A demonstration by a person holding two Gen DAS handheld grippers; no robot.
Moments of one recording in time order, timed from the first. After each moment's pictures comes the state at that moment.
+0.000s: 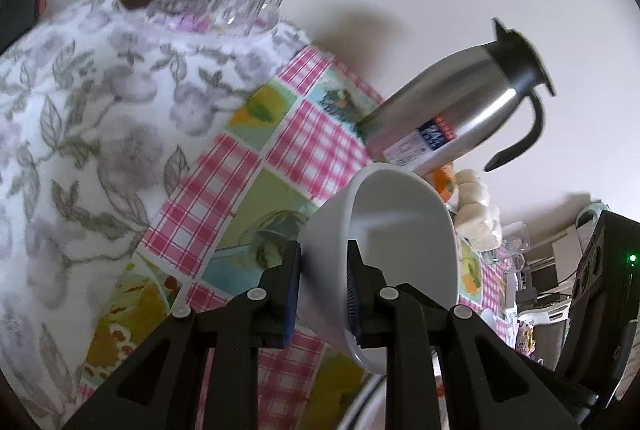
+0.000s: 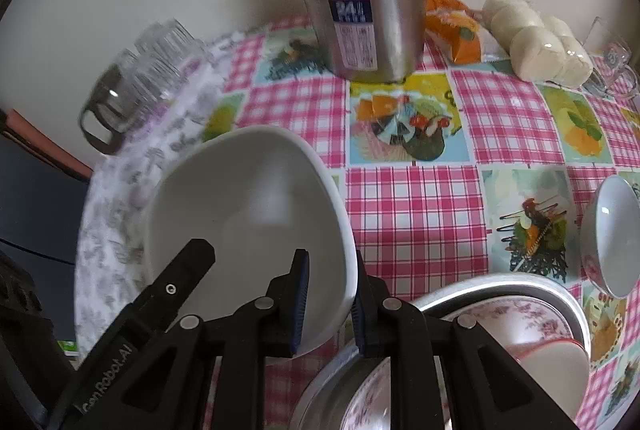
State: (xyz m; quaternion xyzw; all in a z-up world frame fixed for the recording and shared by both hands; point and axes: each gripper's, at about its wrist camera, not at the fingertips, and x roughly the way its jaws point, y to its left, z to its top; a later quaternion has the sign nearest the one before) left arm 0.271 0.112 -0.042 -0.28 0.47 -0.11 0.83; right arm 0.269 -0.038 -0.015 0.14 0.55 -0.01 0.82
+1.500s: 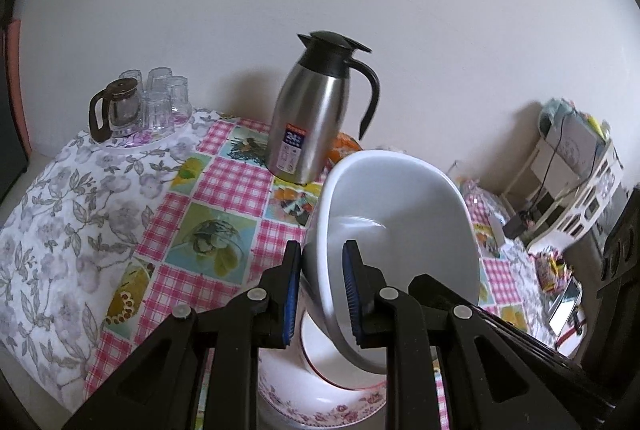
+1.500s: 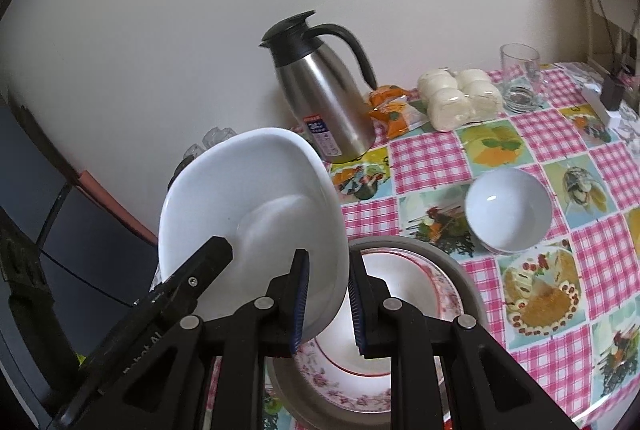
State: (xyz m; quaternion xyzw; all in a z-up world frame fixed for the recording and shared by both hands) left arm 0.133 -0.006 0.076 -0.10 0.37 -0.15 0.91; right arm 0.102 -0.145 0.082 0.22 0.39 0.03 0.89
